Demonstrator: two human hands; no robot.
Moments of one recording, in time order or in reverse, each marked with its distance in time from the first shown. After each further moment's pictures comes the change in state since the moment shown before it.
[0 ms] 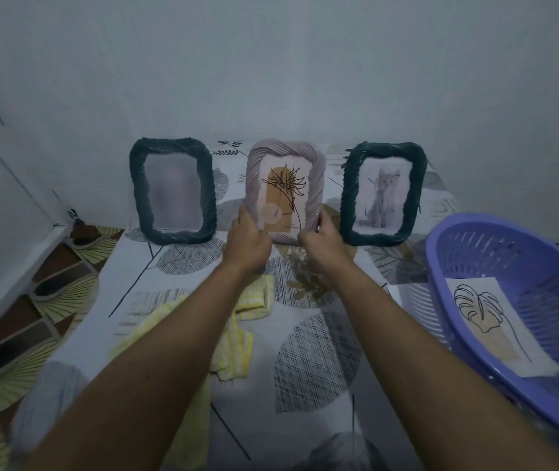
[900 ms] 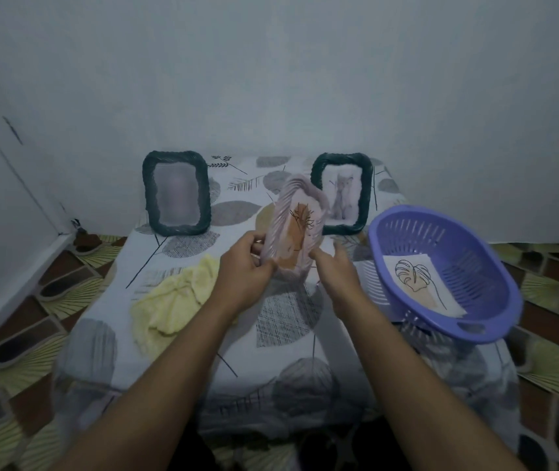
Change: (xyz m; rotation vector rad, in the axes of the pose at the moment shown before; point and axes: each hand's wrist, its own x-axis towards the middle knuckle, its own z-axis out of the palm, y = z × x) left_hand -0.197 0.055 -0.047 -0.177 0.020 0.338; right_hand -0.137 0.002 -0.064 0.086 0.135 0.094
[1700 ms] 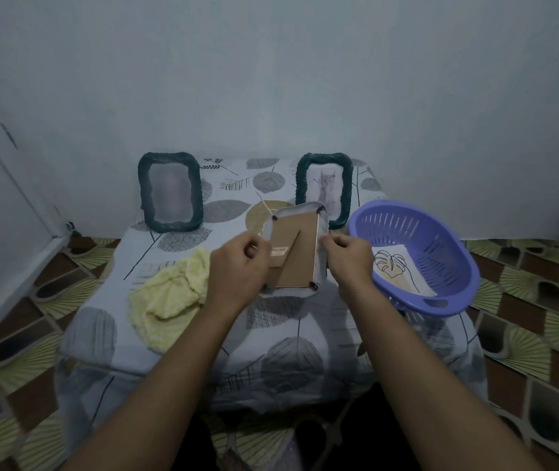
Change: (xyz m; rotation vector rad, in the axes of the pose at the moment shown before) left_hand -0.044 0.041 -0.003 0.117 0.177 0.104; right_hand -0.020 -0.003 -0.039 -0.026 0.283 -0.178
